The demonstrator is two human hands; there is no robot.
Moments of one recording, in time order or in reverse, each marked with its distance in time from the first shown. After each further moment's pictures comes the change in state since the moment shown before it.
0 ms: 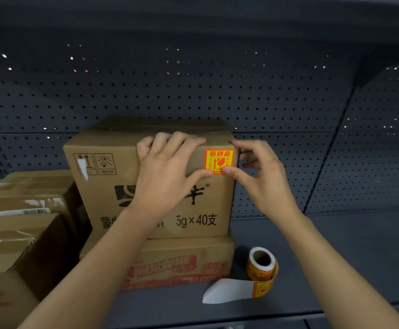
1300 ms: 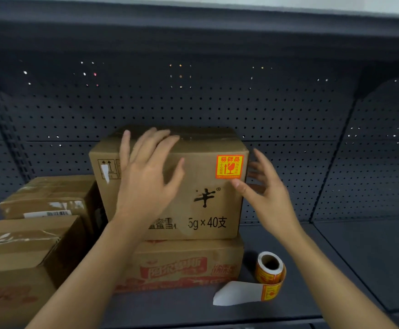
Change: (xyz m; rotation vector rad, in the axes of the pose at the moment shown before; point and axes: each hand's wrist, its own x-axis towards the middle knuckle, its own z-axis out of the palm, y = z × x) left_hand -0.021 -0.027 -0.044 -0.145 0.113 -0.145; right_hand -0.029 -0.016 0.009 0.117 -0.018 0.293
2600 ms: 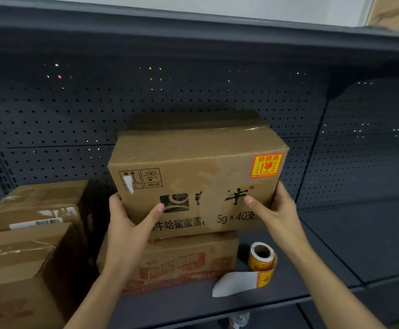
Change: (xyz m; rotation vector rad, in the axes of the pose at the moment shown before) left_hand -0.087 -0.028 0.003 -0.853 -0.096 -0.717; right_hand -0.051 0.000 -0.011 0.267 0.088 0.136
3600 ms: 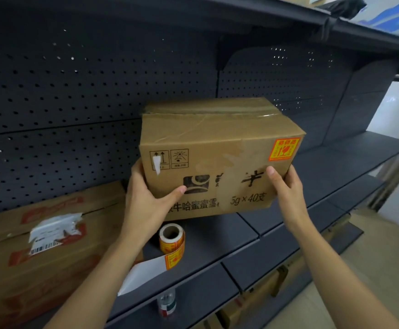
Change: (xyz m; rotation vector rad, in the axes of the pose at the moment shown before) left_hand -0.034 0.018 0.223 0.072 -0.365 0.054; right_hand -0.033 0.029 -0.219 -0.096 0.432 0.049
